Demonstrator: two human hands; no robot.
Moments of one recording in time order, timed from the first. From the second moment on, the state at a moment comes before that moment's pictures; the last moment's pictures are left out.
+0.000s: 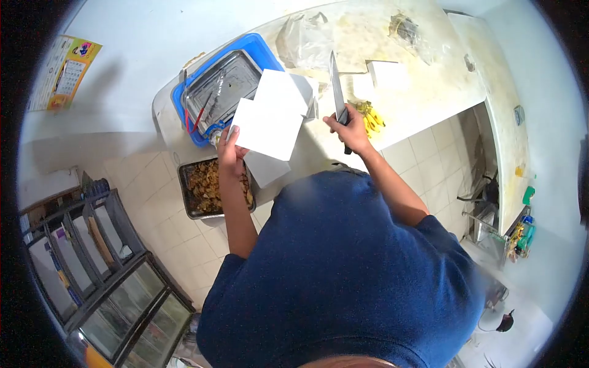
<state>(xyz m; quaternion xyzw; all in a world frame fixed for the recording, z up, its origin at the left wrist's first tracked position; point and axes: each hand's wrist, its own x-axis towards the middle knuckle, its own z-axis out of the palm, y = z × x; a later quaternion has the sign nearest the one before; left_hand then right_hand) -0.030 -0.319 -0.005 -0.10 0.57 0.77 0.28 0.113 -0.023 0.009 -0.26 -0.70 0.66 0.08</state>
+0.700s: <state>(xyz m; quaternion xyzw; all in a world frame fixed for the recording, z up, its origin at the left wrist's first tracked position) 0.023 -0.254 0.001 0.25 0.89 0.36 -0.11 0.152 0.286 -0.176 -0.42 -0.86 0.23 0.19</state>
